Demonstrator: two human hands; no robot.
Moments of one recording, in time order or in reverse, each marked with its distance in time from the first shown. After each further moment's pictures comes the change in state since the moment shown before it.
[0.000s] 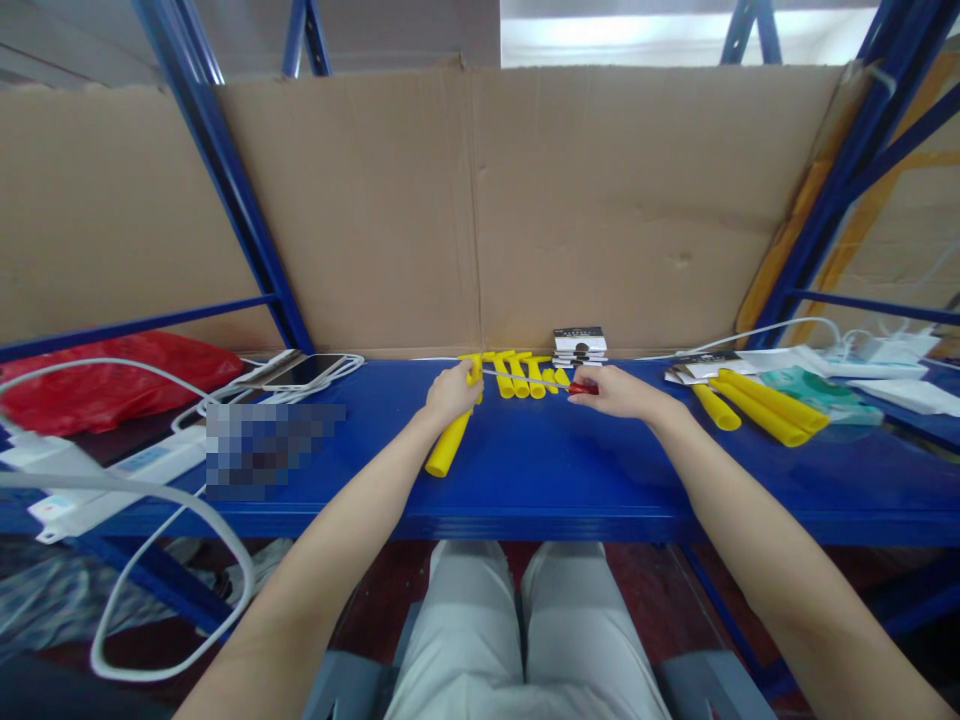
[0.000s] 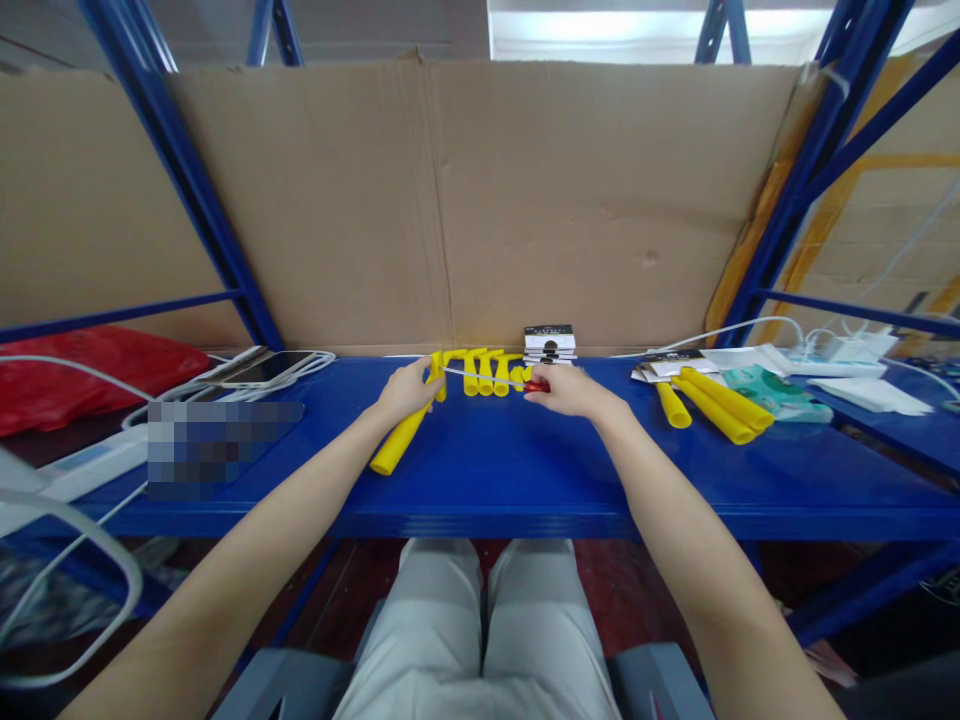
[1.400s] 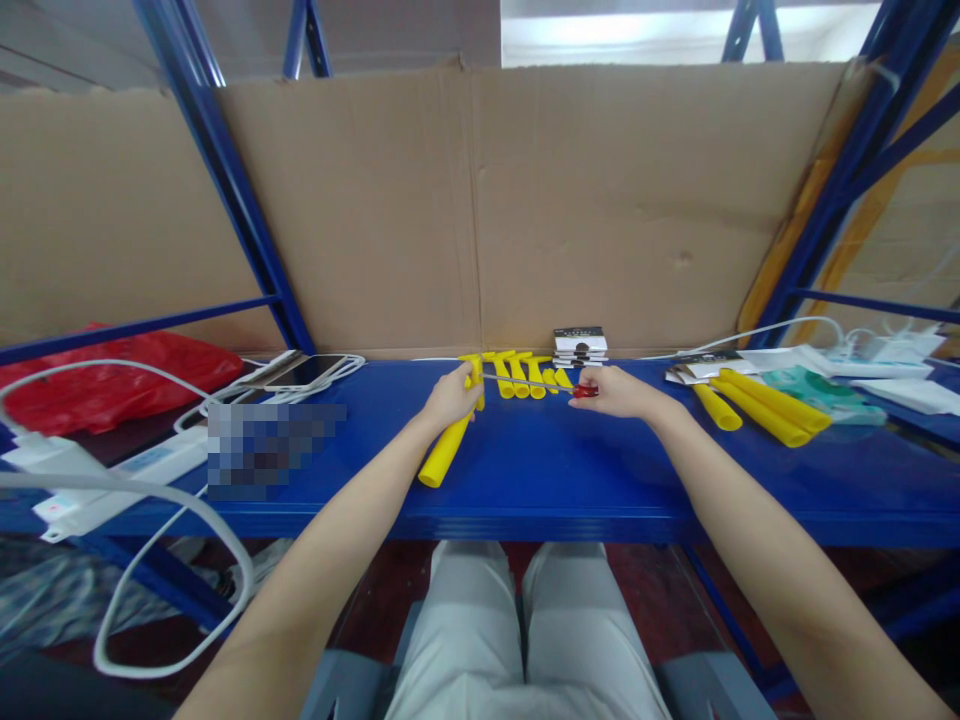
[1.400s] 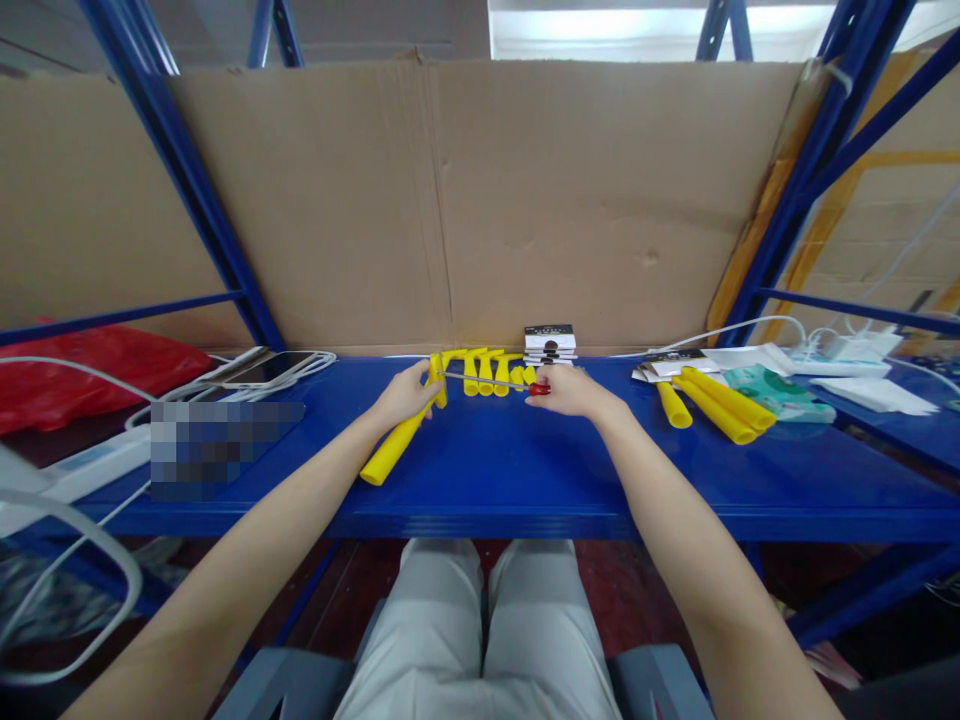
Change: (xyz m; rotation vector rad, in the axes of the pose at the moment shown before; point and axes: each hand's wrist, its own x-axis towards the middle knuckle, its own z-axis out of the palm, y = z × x) left_hand -0.011 -0.002 -0.002 -0.308 -0.064 0.041; right_hand 0.001 -0.003 -0.001 -0.060 -0.044 0.128
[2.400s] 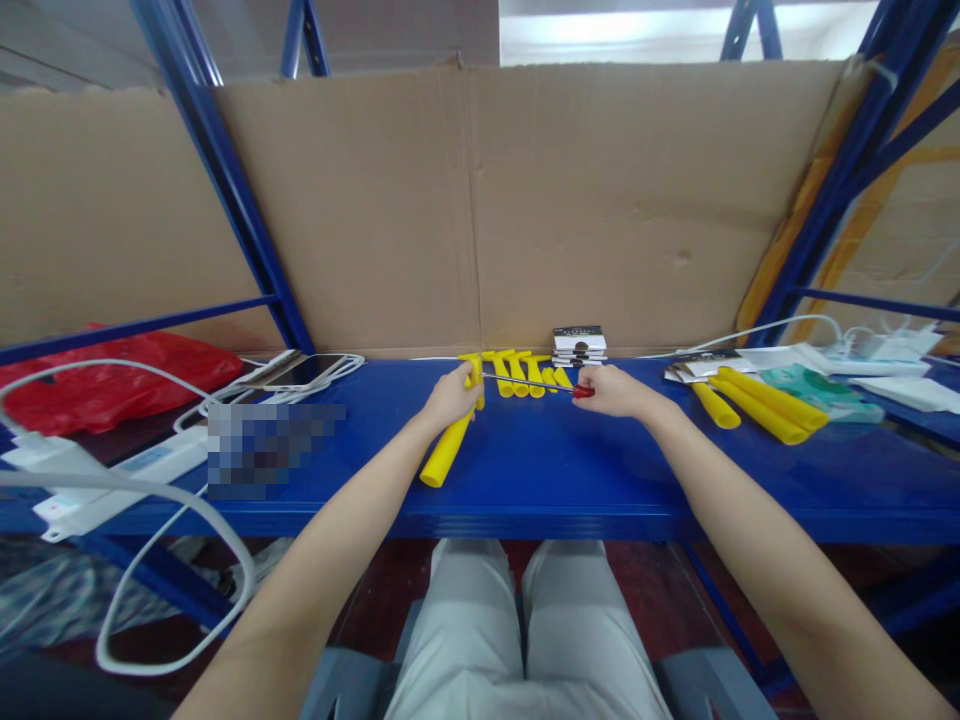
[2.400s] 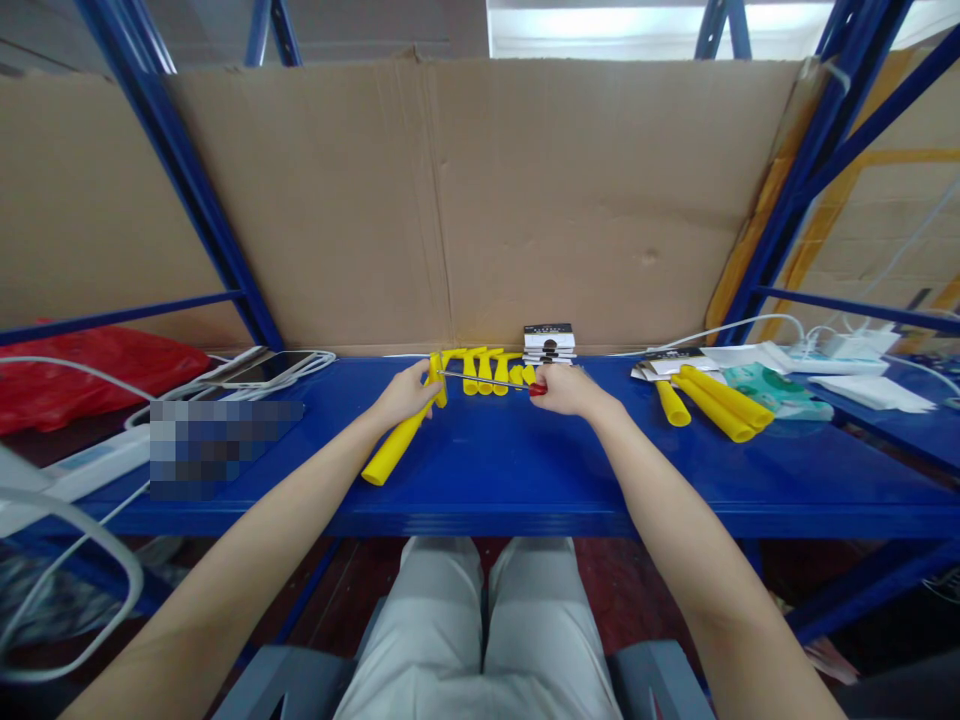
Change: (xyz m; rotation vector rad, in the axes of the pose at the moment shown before) left_hand 0.001 0.001 0.001 -0.005 -0.011 -0.015; right_hand 0.002 0.000 0.004 -0.044 0.025 0.036
